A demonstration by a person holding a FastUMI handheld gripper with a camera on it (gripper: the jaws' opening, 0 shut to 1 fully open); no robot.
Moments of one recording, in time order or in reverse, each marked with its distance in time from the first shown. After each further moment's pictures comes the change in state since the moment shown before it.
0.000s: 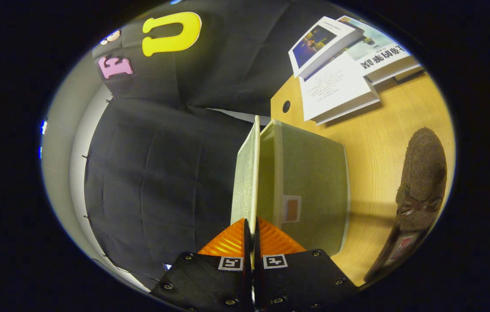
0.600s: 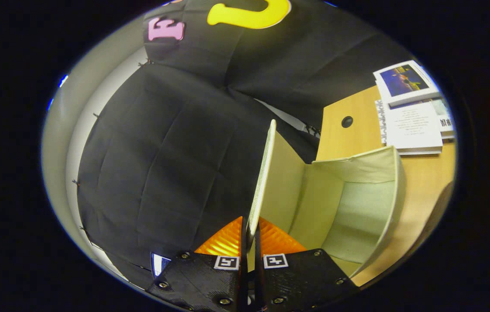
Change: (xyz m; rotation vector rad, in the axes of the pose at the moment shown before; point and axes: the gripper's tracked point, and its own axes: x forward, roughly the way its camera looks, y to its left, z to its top) arm 0.075 0.136 -0.017 -0.298 0.058 0.034
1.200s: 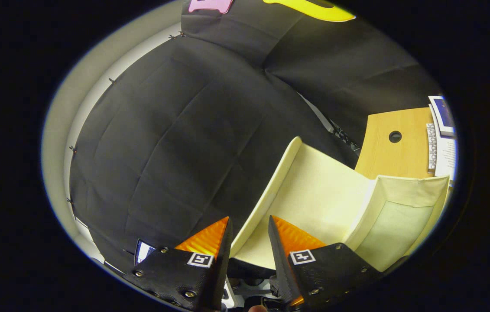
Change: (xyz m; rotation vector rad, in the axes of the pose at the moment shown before) arm 0.086 0.065 -0.006 -0.169 0.055 0.049
